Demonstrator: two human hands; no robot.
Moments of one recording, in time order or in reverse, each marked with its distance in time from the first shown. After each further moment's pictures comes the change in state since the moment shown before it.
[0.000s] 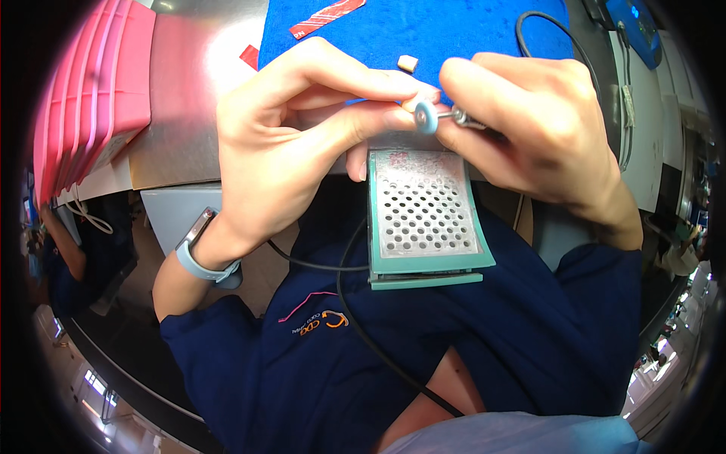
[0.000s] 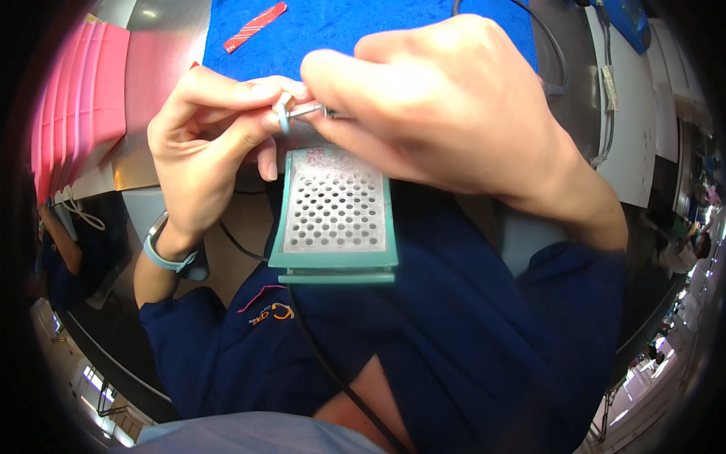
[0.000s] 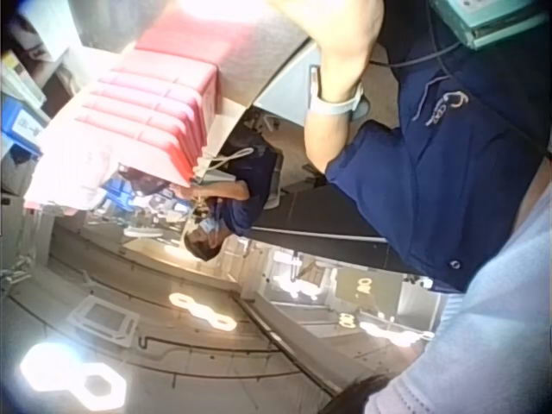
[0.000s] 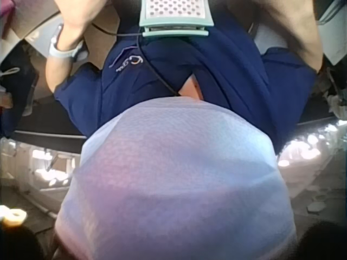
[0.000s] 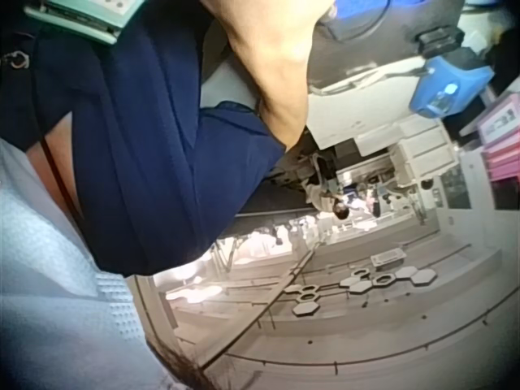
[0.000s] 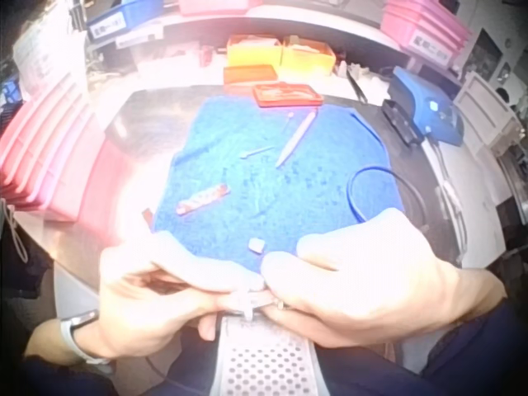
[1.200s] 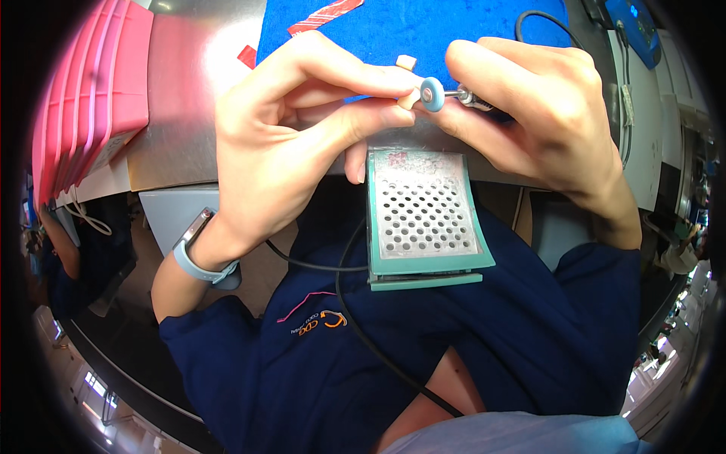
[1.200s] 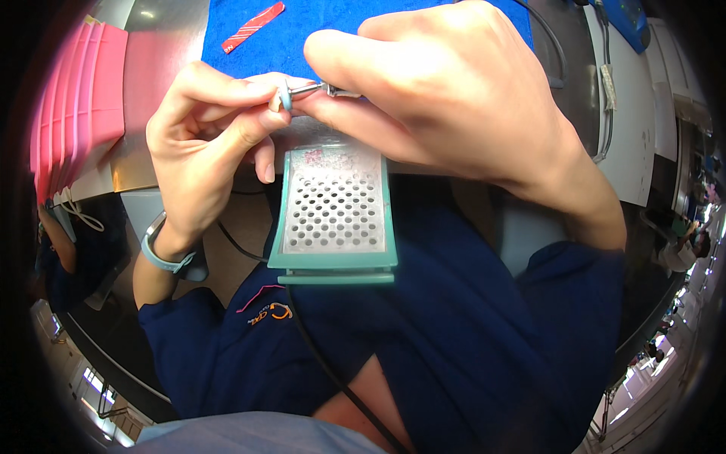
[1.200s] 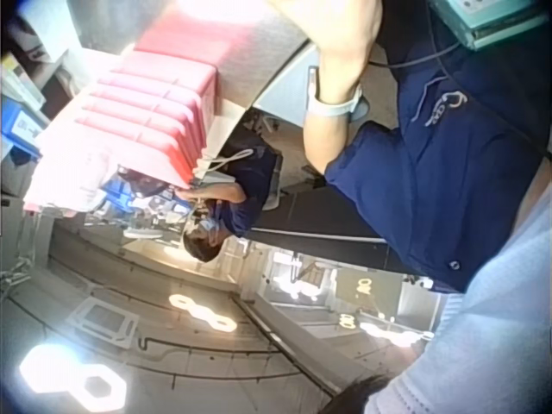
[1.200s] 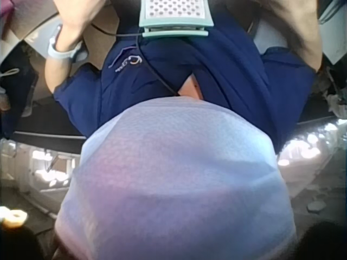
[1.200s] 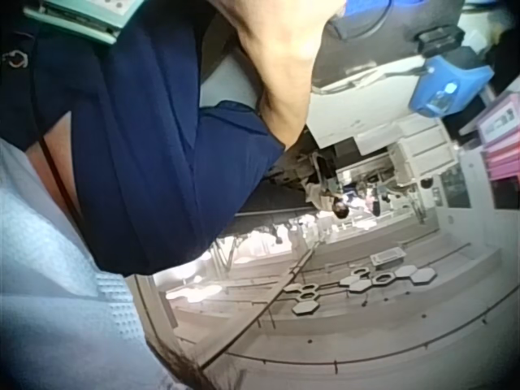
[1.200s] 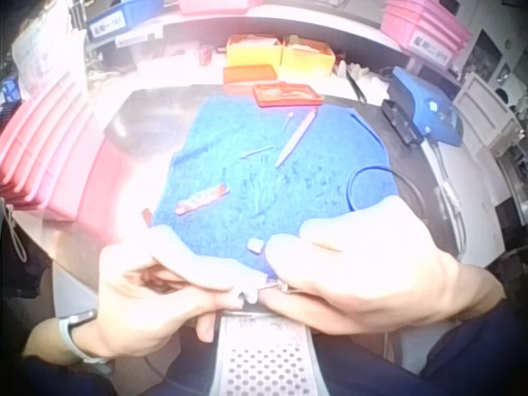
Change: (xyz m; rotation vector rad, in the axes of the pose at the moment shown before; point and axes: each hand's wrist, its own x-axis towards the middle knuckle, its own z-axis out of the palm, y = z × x) left_hand 0.001 -0.002 0.001 -0.039 0.025 -0.012; right_hand 0.001 0.009 -0.004 -0.020 -0.060 -0.011
